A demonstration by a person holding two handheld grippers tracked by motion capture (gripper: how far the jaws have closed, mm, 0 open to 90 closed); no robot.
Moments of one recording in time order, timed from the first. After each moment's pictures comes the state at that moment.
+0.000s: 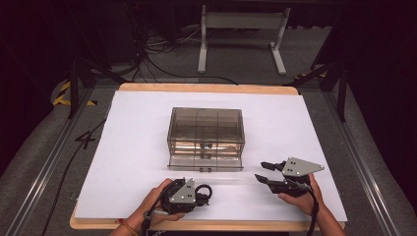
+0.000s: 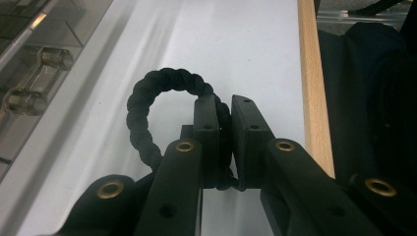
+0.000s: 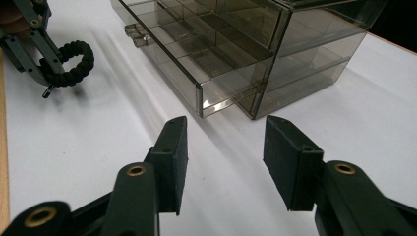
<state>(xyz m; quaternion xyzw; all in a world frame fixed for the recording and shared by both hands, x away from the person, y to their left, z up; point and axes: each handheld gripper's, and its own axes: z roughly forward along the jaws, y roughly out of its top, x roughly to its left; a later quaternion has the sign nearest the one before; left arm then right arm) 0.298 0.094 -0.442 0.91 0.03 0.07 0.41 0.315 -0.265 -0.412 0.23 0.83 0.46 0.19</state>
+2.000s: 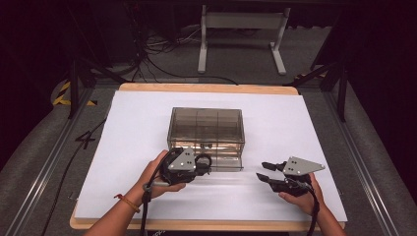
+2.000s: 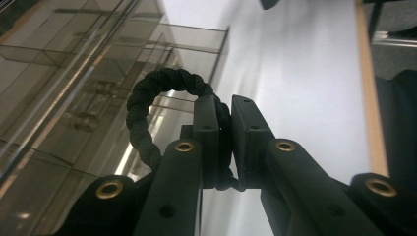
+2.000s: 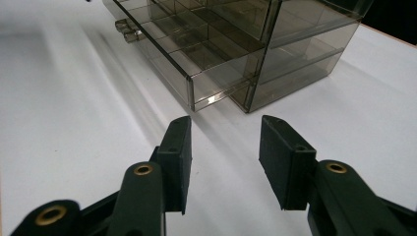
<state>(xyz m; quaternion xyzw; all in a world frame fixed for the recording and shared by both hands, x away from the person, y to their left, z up) 0.349 0.091 -0.378 0.90 0.07 0.11 0.42 0.317 -0.269 -0.415 0.25 0.83 0.46 0.19</state>
